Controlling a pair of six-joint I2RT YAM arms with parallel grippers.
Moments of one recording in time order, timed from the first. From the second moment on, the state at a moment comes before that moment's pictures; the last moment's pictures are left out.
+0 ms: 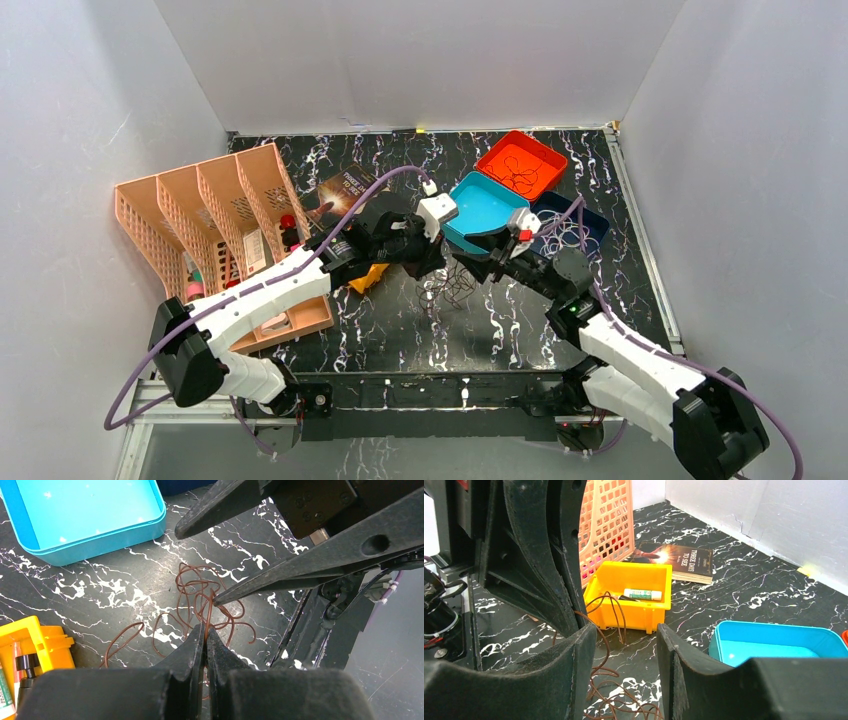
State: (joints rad) left arm -0.88 1.35 1.15 -0.39 0.26 -0.05; right arm 0.58 0.90 0.36 0.69 -0.48 0.12
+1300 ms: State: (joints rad) left arm -0.88 1.26 1.09 -0.37 0.18 -0.08; right arm 0.63 0.88 0.54 0.44 -0.34 0.06
